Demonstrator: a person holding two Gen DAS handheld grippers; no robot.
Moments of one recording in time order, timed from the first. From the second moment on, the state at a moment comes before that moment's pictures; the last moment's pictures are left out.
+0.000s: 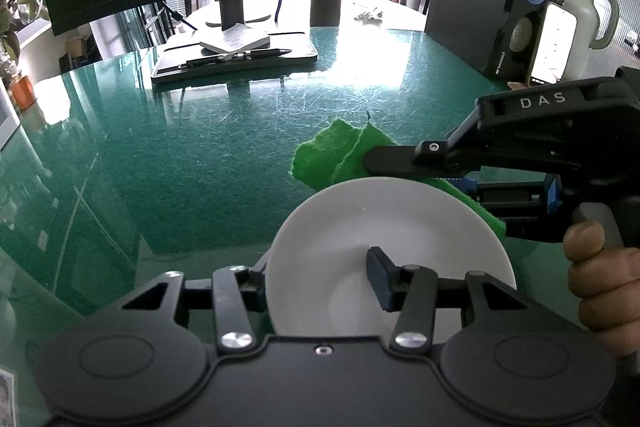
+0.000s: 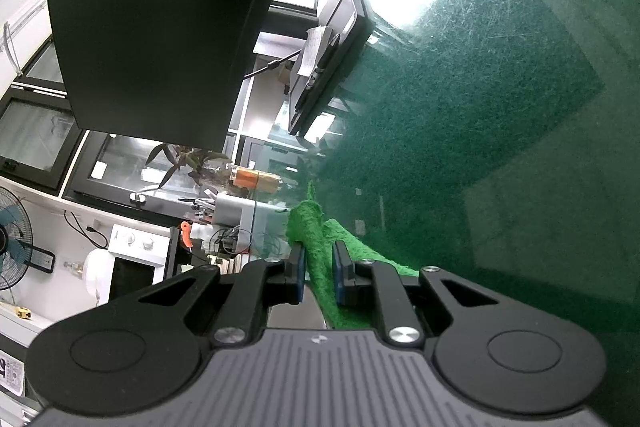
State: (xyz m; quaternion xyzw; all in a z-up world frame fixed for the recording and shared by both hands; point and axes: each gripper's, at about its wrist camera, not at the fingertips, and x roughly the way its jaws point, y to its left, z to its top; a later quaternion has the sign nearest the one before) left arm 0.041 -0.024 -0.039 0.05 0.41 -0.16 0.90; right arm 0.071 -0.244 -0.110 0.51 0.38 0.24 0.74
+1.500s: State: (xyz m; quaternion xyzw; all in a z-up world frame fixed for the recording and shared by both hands) left arm 0.042 -0.023 -0.042 0.06 0.39 -0.17 0.90; right arm 0.038 -0.256 -0.099 0.51 0.30 0.24 0.77
